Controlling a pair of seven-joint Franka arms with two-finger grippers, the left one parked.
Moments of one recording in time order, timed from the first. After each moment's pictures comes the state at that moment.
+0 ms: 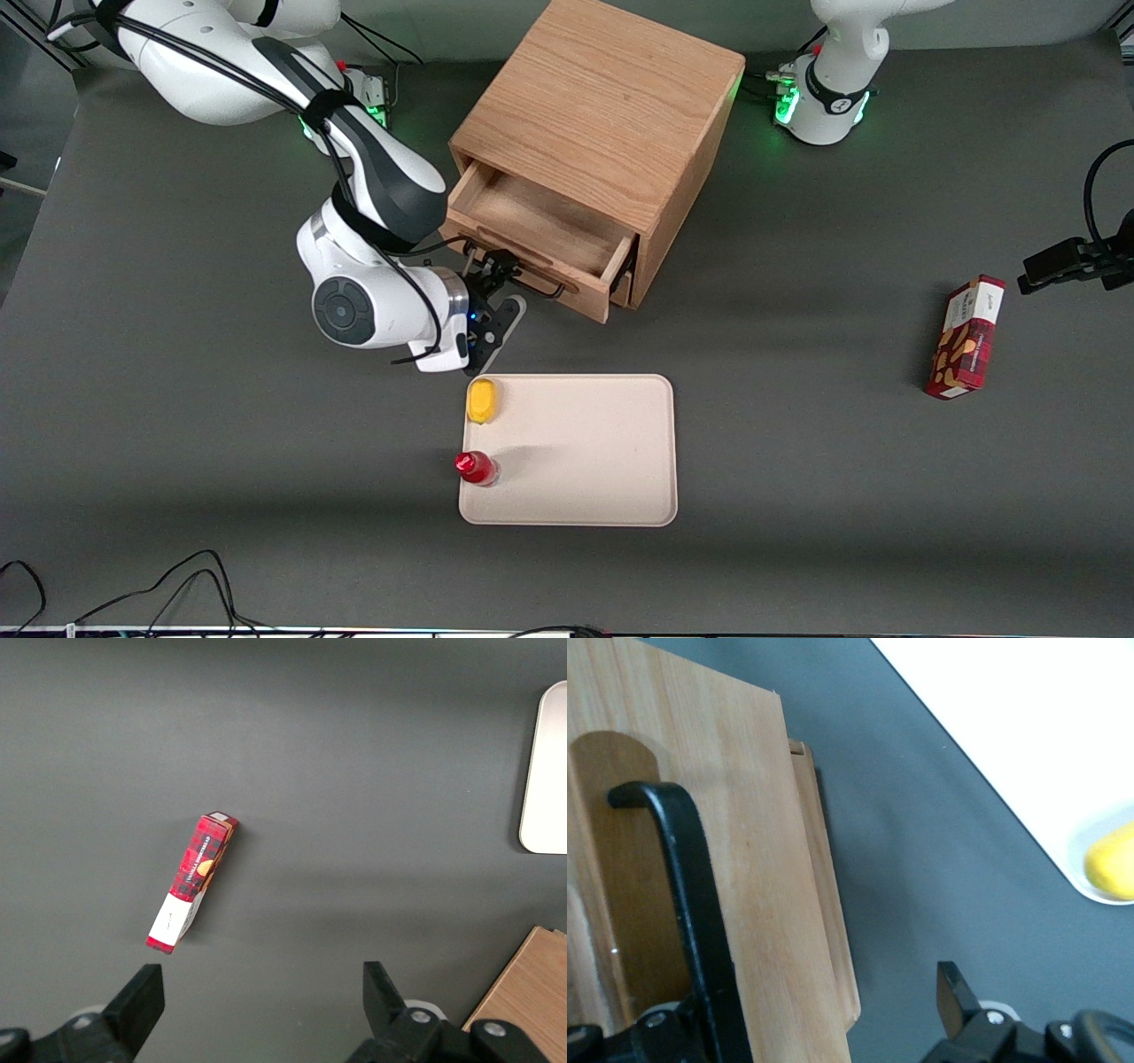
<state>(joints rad) 0.06 0.58 0.55 -1.50 0.19 1.82 -0.35</state>
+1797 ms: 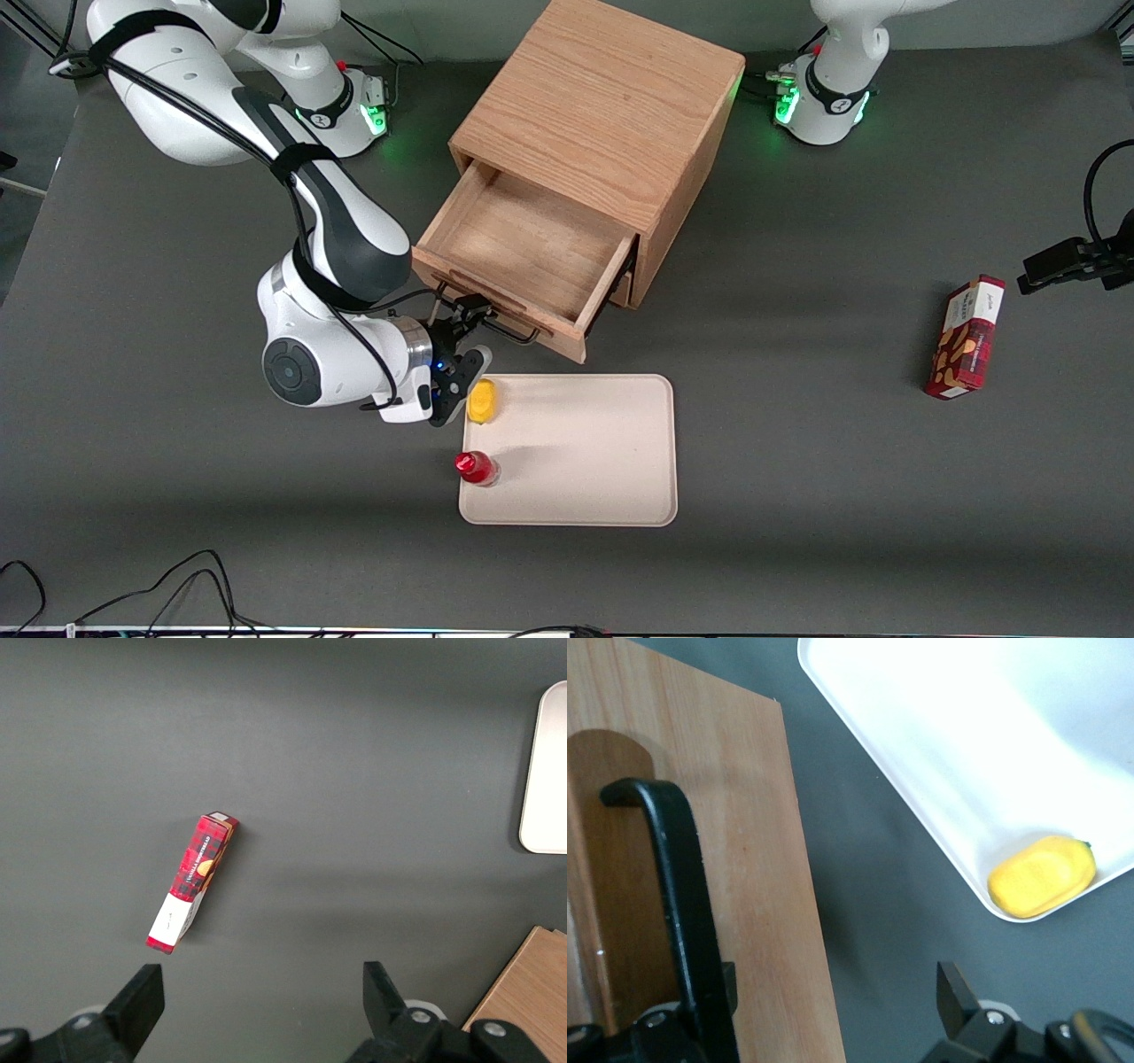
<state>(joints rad) 0.06 0.71 0.48 -1.31 0.19 1.76 -0.42</state>
